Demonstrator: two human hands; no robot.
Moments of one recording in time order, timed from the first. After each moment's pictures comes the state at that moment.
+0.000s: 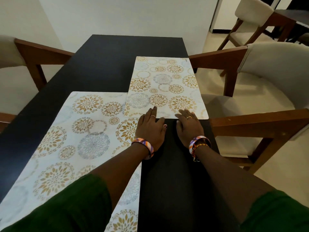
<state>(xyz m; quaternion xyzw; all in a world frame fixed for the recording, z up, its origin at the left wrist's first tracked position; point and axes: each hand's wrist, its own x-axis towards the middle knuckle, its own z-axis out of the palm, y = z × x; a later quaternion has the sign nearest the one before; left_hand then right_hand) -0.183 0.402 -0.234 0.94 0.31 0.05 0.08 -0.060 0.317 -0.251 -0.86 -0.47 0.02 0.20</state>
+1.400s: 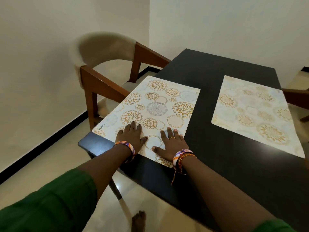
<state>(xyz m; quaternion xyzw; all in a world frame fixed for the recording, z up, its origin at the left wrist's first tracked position) -0.494 0.484 -0.239 0.81 0.57 -0.09 0.09 -0.334 0.427 -0.245 -0.71 -0.68 0.18 -0.06</state>
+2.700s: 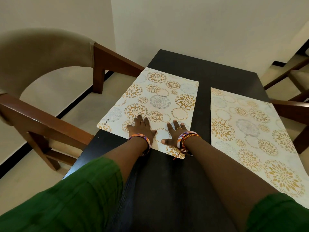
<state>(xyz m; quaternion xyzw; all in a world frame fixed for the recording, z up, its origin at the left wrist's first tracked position) -0.315 0.710 -0.237 0.84 0.51 -0.14 0.10 -0.181 0.656 -0.233 -0.78 -0.55 0.26 -0.16</state>
